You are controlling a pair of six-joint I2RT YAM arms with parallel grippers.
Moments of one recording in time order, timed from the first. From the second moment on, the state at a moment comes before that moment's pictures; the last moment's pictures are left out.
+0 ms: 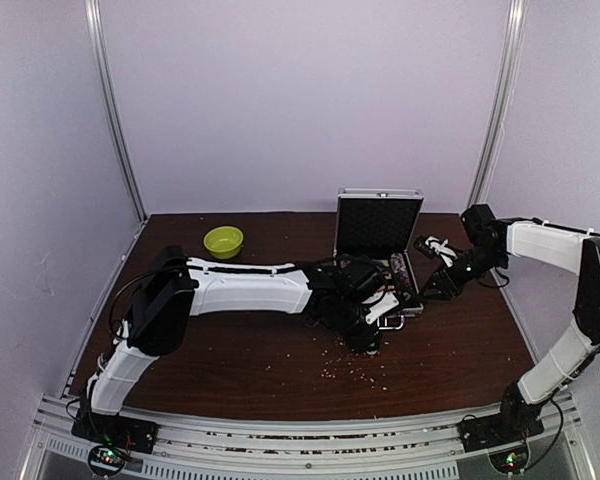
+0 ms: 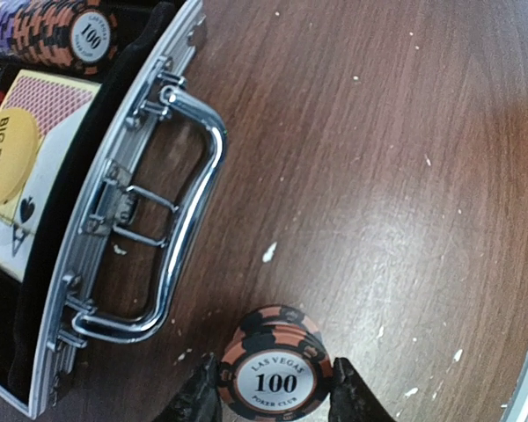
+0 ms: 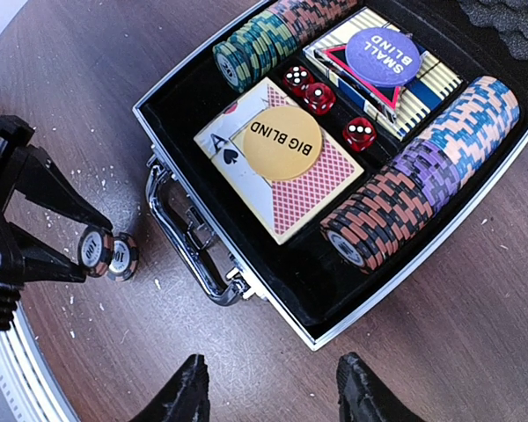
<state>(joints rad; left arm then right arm) -1.15 2.36 1.94 -0.57 0.12 0.04 0.12 1.54 1.05 -0.71 -0.55 -0.59</state>
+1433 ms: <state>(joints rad) -1.15 2.42 1.99 -0.58 0.15 0.06 0.12 1.57 1.06 -0.77 -0.58 -0.63</state>
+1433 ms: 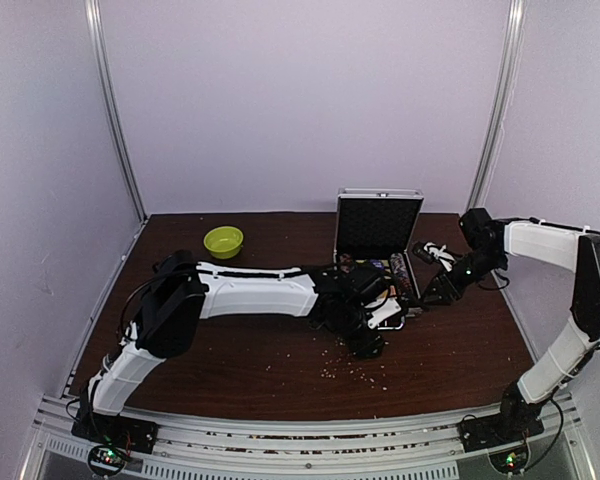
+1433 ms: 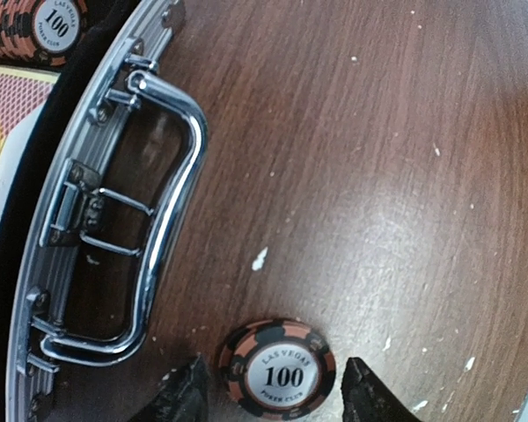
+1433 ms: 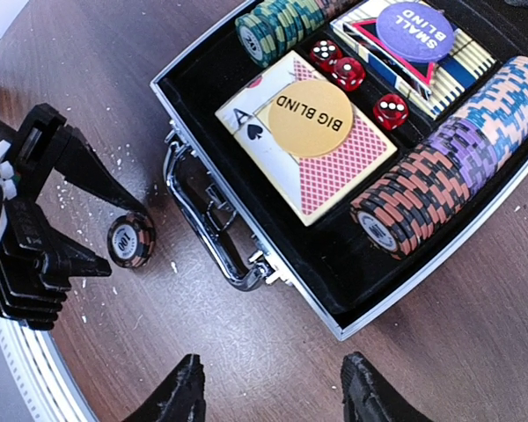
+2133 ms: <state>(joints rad) -0.85 2.00 1.79 -0.62 -0.11 0.11 0.13 1.35 1.31 -0.71 -0.52 -0.65</state>
